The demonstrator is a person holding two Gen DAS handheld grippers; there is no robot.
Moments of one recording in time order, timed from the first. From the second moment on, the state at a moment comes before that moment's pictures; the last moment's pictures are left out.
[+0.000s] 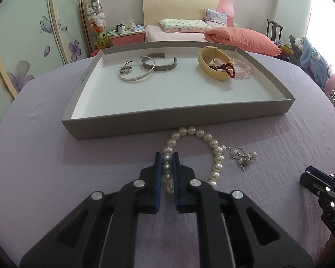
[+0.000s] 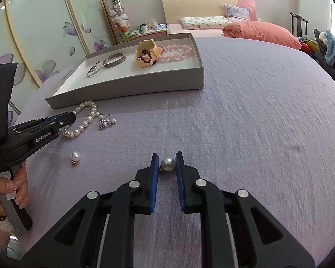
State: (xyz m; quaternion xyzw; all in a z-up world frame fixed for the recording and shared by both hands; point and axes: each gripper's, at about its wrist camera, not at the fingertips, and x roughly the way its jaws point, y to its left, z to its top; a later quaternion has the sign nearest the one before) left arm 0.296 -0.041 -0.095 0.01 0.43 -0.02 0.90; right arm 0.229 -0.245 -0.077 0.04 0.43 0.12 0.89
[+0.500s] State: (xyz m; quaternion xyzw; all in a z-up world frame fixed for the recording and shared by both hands) left arm 0.251 0.002 -0.059 -0.05 0.36 -0.02 0.93; right arm 0.229 -0.246 -0.078 0.04 0.43 0.12 0.89
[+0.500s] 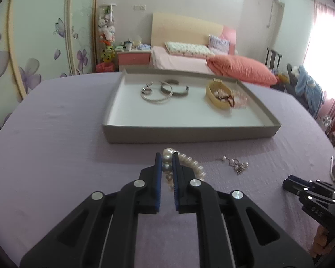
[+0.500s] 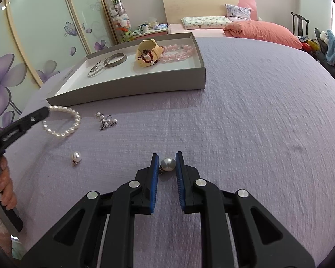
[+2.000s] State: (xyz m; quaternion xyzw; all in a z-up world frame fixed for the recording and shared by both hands) left arm 0.202 0.001 0.003 -0.05 0.24 -0.06 0.97; right arm 0.228 -0.233 0.001 0.05 0.30 0.15 0.94
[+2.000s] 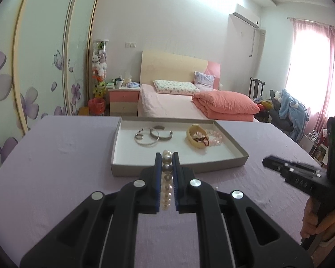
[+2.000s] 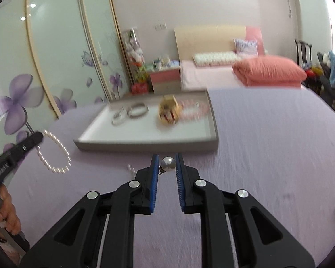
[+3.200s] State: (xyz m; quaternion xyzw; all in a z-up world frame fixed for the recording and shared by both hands) left arm 0.389 -0.004 -0.006 -0.03 0.22 -0.03 0.97; right arm 0.387 -0.178 -0.001 0.08 0.24 0.13 0.96
